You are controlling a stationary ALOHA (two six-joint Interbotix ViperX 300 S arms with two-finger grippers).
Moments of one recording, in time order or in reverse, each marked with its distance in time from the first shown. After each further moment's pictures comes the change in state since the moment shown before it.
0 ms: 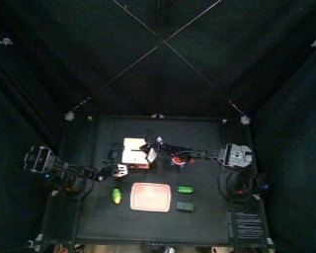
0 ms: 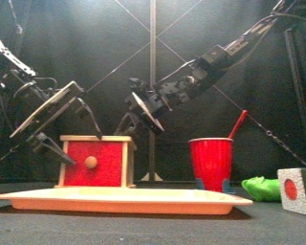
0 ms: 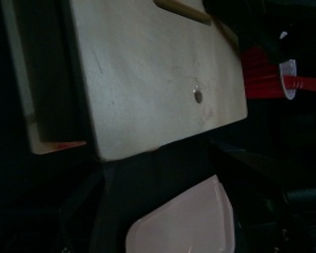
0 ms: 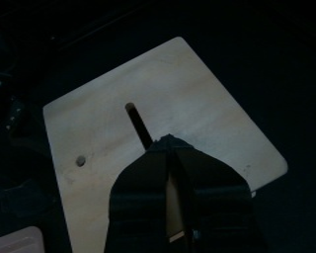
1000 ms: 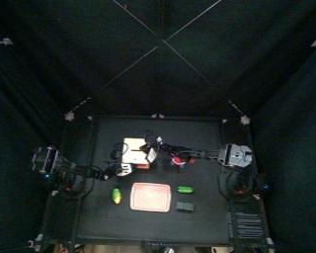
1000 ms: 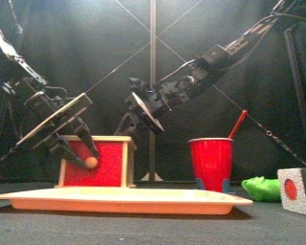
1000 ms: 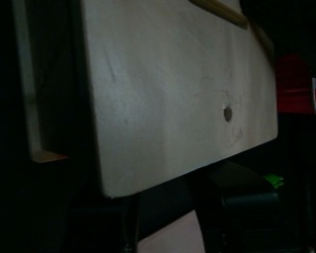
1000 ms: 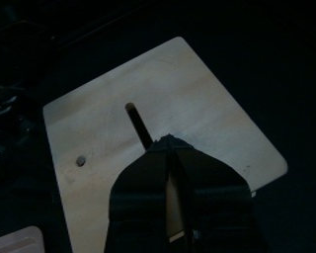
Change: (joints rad) left arm 0.038 0.080 -0.048 -0.031 0.018 -0.003; right arm 0.002 0.000 -0.002 0.002 0.003 0.000
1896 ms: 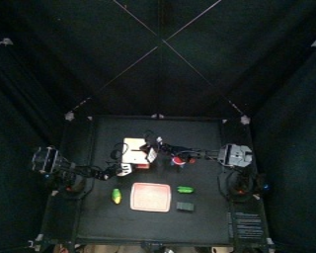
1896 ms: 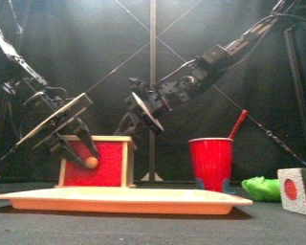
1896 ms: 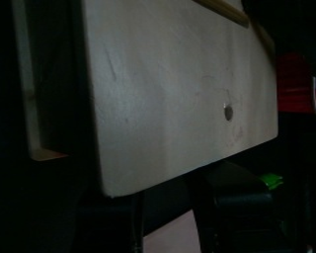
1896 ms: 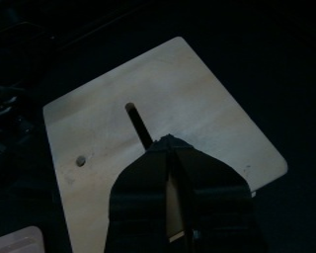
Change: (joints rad) left arm 0.005 0.002 -0.003 -0.009 0.028 0.000; right arm 0.003 0.000 0.000 -0.002 0.000 -0.002
